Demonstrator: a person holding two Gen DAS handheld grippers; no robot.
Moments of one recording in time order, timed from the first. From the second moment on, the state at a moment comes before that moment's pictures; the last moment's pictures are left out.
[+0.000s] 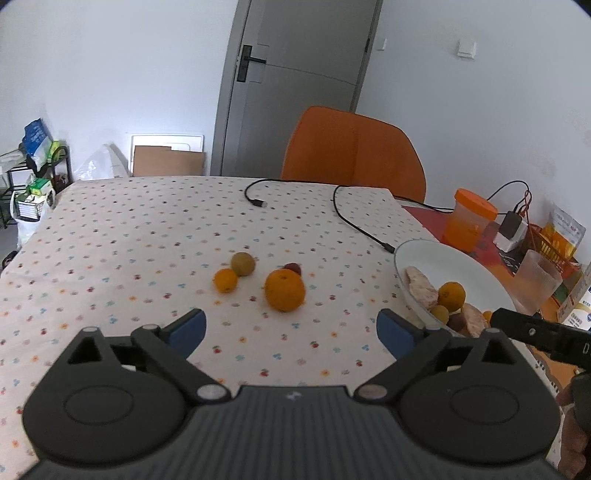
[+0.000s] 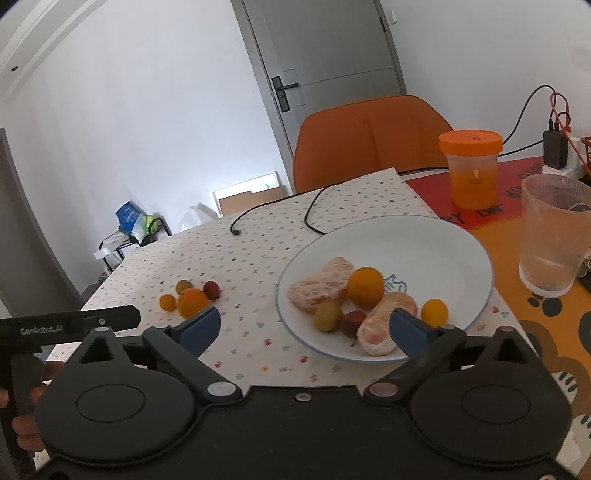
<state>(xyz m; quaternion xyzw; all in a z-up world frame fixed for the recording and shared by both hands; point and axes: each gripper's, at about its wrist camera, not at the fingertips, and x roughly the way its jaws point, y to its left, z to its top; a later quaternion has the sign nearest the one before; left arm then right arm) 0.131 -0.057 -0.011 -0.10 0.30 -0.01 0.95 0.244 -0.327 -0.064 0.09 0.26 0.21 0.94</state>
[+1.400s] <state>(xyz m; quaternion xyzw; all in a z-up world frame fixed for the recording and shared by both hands) 0.123 0.000 -0.031 -0.13 0.27 0.01 0.95 0.244 -0.240 -0.075 0.04 0.28 0.30 0.91</state>
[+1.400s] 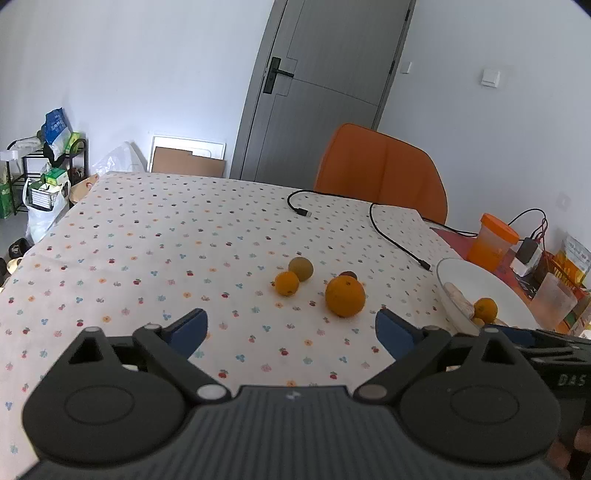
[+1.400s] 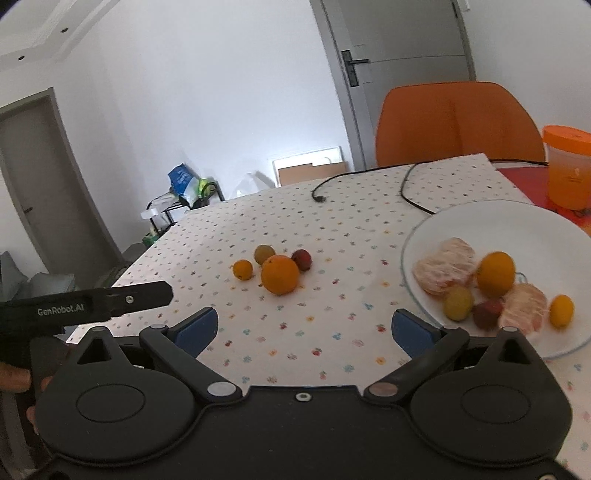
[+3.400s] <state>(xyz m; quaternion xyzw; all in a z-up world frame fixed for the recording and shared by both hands) 0.231 0.001 -0.065 -0.09 0.34 0.00 0.94 0.340 -0.183 -0.105 0.04 0.32 0.36 0.87</state>
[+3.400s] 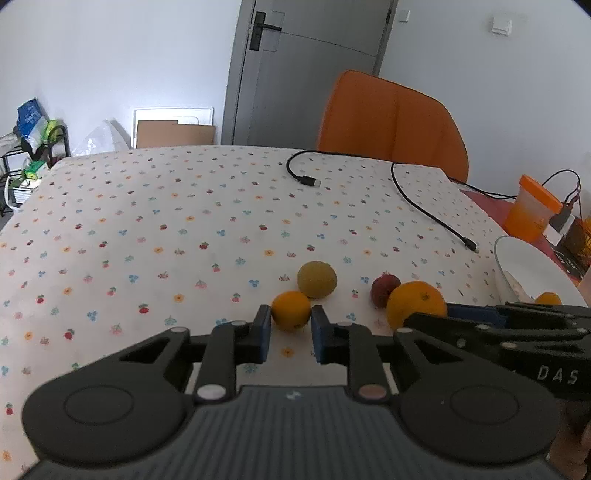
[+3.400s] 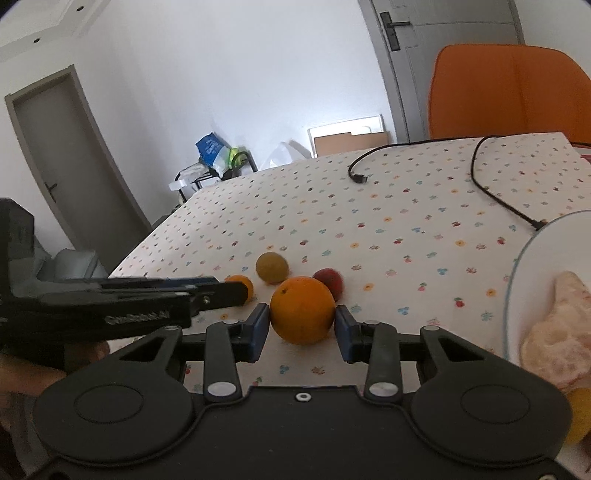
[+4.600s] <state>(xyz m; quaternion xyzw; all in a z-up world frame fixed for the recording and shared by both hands) 0.203 -0.132 -0.004 -0.05 0.26 -0.13 0.96 0.298 -0.317 -0.059 0.10 0.24 0.25 0.93</state>
